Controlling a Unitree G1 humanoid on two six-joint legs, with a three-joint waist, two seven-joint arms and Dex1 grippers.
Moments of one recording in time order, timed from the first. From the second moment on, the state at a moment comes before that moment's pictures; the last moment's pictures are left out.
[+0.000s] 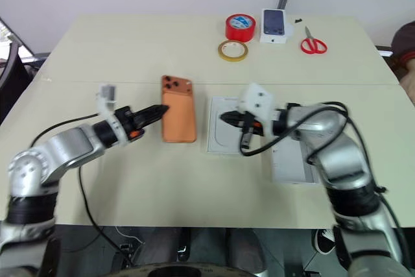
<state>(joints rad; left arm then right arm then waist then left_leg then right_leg) -0.43 0.48 0.08 -0.15 -1.90 0.89 0.40 -0.38 -0.71 -0.02 -0.43 0.25 0.69 1.01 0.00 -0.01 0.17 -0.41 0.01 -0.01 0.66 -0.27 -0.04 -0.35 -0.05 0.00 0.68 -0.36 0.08</state>
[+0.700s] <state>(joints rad) -0.63 0.16 -0.02 0.18 -1.50 1.02 0.29 -0.14 -0.79 -0.17 -0.50 0.32 0.72 0.86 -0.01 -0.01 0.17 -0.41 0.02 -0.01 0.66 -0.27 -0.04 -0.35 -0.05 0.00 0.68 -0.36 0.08</state>
